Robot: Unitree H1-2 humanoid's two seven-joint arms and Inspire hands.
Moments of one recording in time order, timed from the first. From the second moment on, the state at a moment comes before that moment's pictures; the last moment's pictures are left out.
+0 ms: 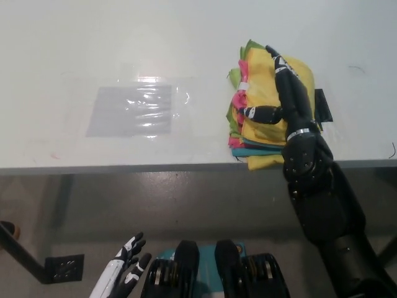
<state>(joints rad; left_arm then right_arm) 0.11 0.17 -0.13 0.03 0.17 -0.07 -0.08 -0.75 0.00 0.08 0.52 -0.58 0.18 -0.14</state>
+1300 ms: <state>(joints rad) 0.09 0.17 -0.13 0.03 0.19 -0.07 -0.09 -0.88 -0.01 0.10 1.06 -0.50 -0.10 -0.55</state>
